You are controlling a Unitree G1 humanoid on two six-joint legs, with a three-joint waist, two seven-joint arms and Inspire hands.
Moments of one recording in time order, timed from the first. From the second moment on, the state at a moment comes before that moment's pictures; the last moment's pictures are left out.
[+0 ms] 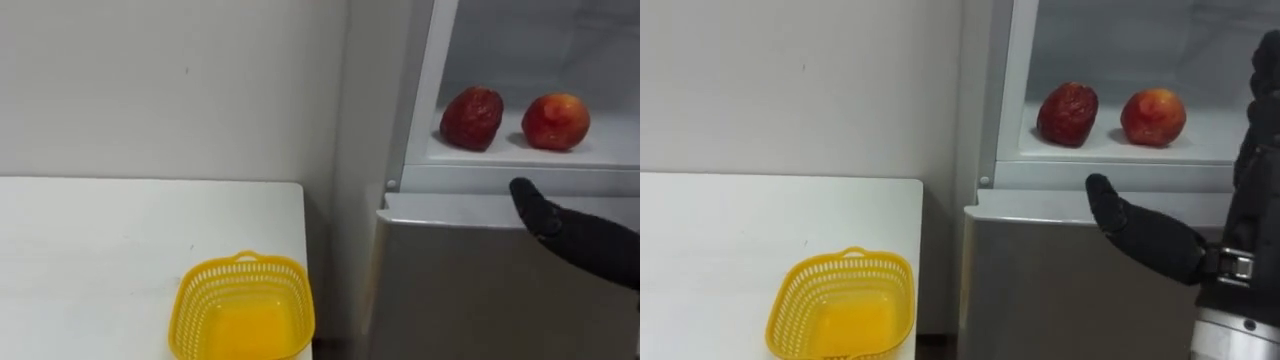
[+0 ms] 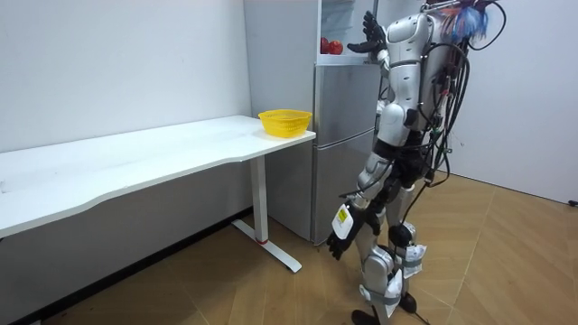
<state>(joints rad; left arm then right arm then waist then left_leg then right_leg) 0.24 0.22 -0.12 1.12 0.44 0.00 0.08 -0.06 -0.34 -0.10 -0.31 -0.13 -0.25 -0.54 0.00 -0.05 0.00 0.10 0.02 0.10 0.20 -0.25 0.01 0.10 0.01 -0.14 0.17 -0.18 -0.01</state>
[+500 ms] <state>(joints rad) 0.25 0.22 -0.04 1.08 0.48 0.01 0.02 -0.18 -0.36 -0.15 -0.18 -0.04 -0.23 -0.48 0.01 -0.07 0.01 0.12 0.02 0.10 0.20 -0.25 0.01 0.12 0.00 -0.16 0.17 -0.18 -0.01</state>
